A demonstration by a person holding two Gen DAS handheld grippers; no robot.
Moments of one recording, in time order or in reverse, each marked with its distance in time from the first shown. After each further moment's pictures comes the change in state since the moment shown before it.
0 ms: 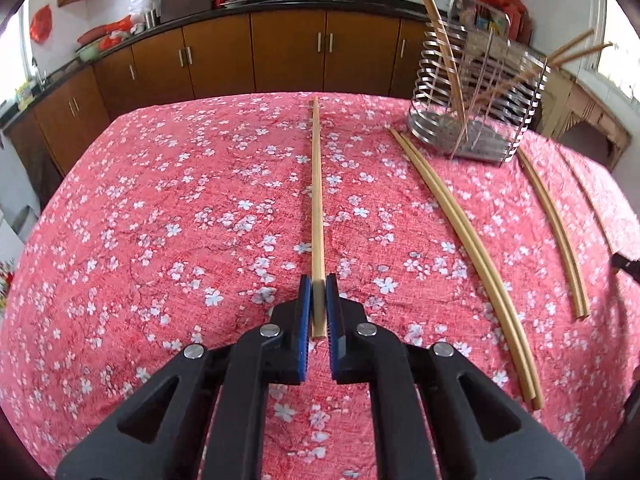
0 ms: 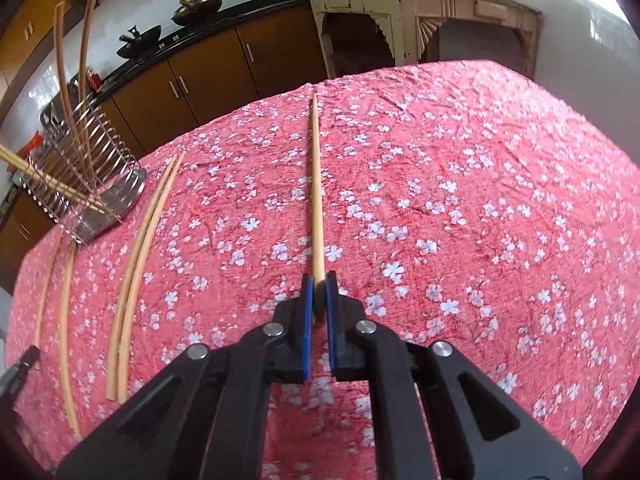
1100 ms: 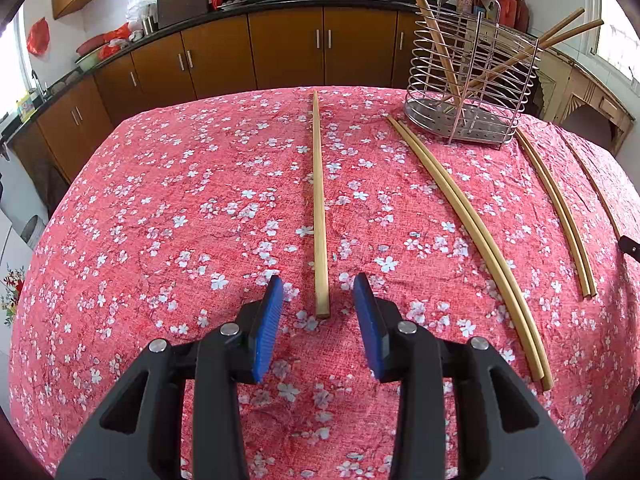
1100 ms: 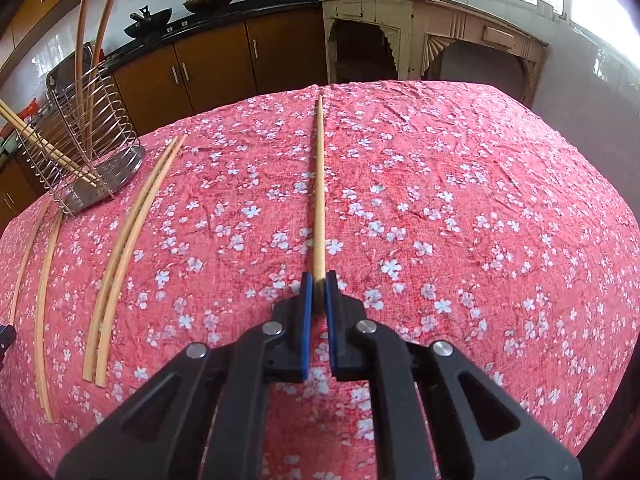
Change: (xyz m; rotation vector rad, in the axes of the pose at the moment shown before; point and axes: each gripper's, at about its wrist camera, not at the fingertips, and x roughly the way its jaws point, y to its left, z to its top) left arm -0.001 -0.011 -0.002 0.058 0.023 0.047; right arm -0.007 0.008 -0.006 -0.076 -0.002 -0.048
